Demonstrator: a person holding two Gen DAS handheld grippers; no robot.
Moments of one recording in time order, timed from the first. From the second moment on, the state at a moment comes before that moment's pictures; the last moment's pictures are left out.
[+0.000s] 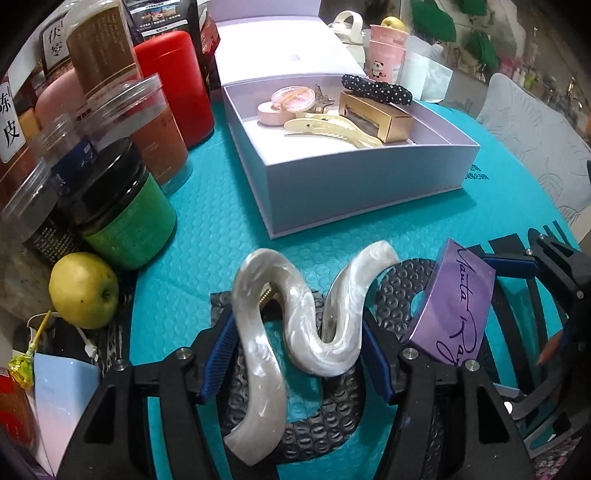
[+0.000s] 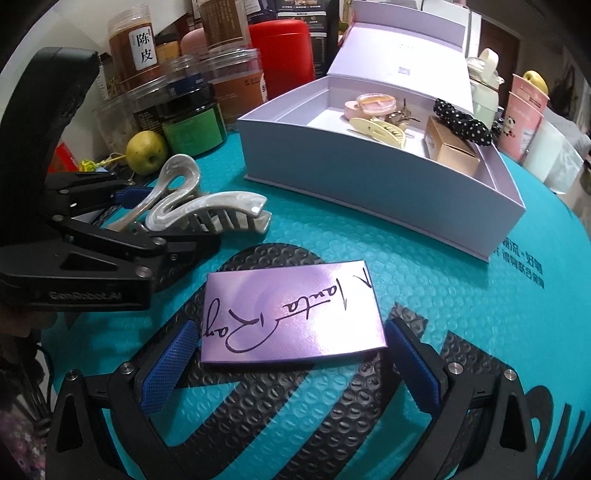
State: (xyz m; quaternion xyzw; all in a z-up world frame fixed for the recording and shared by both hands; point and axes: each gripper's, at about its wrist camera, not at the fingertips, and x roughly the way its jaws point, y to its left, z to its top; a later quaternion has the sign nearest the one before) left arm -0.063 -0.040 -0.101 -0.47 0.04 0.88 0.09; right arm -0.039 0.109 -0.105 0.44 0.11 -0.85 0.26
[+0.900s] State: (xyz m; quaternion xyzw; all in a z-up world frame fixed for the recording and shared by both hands) left arm -0.053 -0.041 -0.097 -0.45 -0.01 0.89 0.11; right arm -0.026 0.124 -0.099 0.44 0.10 -0.85 0.26
